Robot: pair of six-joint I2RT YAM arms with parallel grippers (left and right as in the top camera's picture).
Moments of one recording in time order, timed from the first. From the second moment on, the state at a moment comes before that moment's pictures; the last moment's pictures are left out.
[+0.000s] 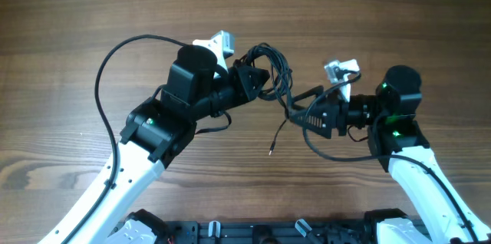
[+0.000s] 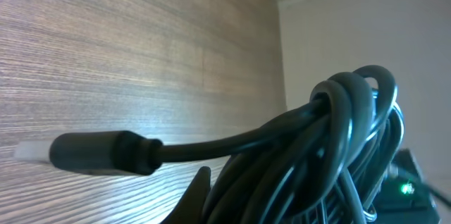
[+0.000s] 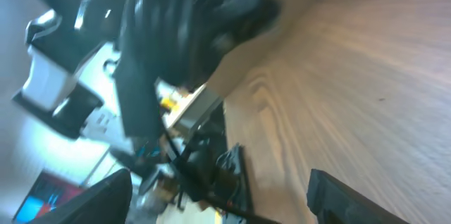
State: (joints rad) left arm -0.56 1.21 1.07 -0.38 0.35 -0.97; right arm 0.10 1.20 0.56 0.40 -1.46 0.62
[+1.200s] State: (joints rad) left arm -0.77 1.25 1.07 -0.44 0.00 -0.76; right arm 0.14 1.28 0.56 0.69 -1.27 1.21
